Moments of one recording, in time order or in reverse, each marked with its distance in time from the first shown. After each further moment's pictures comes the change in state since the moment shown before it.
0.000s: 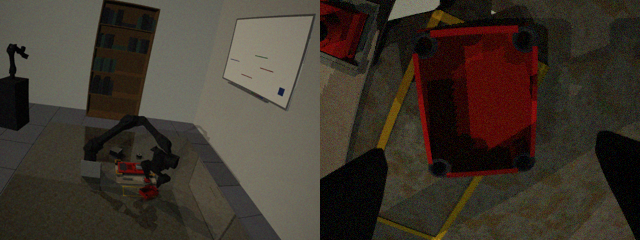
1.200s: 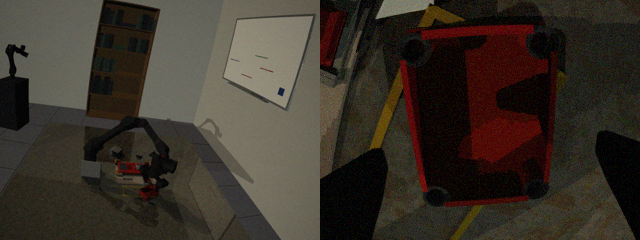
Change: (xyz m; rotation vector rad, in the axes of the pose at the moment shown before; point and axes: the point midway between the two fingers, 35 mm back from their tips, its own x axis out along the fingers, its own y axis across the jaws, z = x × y) arm 0.032 0.001 -0.002 0.000 -0.001 0.001
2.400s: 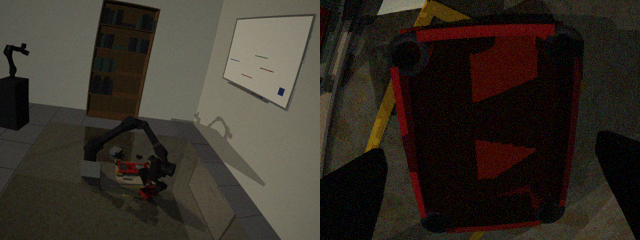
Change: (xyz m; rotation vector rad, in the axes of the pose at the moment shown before) arm 0.022 0.002 -0.001 0.001 0.000 0.003
